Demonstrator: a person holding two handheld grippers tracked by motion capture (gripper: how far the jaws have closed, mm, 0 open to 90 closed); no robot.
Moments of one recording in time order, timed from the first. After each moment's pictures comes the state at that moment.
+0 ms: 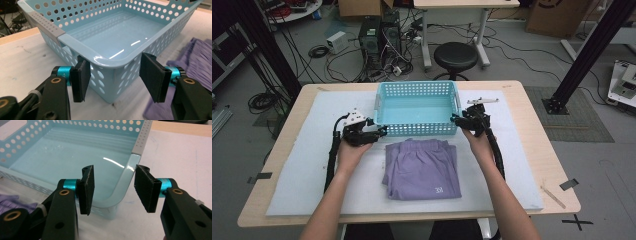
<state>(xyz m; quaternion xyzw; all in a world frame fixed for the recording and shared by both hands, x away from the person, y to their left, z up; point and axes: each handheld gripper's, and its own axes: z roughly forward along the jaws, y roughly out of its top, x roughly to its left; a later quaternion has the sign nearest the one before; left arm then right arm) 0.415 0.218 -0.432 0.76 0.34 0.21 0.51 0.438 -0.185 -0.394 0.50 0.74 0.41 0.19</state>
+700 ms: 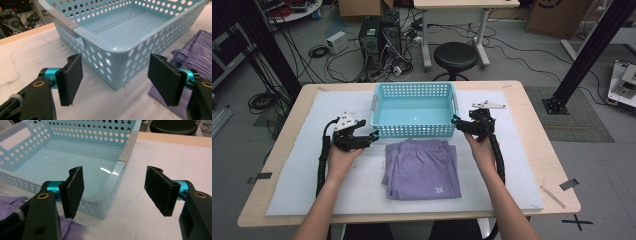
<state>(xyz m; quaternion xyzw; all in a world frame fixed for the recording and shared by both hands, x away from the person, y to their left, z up) 0.389 0.240 -0.423 0.76 0.35 0.25 0.50 0.412 -0.196 -0.384 0.50 0.71 0.44 0.22</state>
